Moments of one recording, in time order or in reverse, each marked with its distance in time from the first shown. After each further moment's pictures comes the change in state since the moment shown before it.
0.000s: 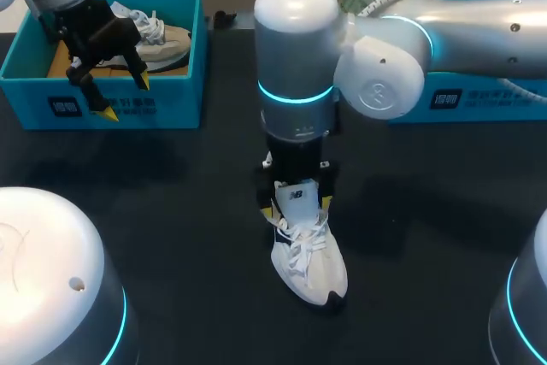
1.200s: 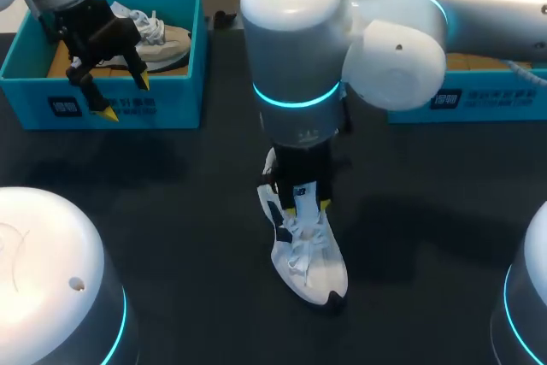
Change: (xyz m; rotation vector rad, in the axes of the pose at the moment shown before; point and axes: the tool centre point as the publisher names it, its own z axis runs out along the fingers) left arm 0.000 0.000 0.000 0.000 0.000 0.000; right arm -0.006 -0.040 -0.054 -0.066 -0.078 -0.009
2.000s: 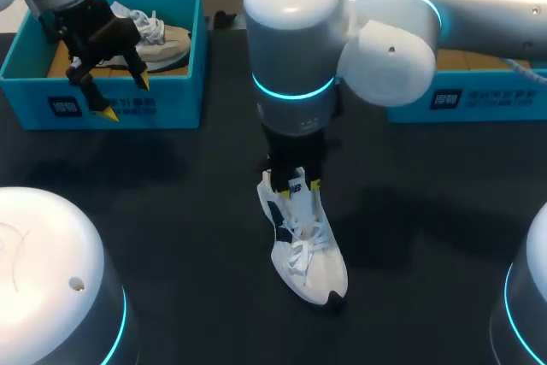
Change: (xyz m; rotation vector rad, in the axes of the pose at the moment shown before) left arm 0.000 0.000 0.000 0.000 0.000 0.000; right arm 0.001 0.047 0.016 -0.077 0.020 -0.145
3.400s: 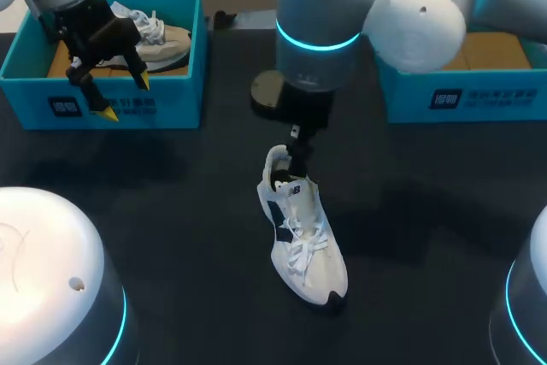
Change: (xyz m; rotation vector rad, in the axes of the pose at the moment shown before) left arm 0.000 0.000 0.000 0.000 0.000 0.000; right arm -0.035 0.032 -0.045 -0.063 0.047 -1.002
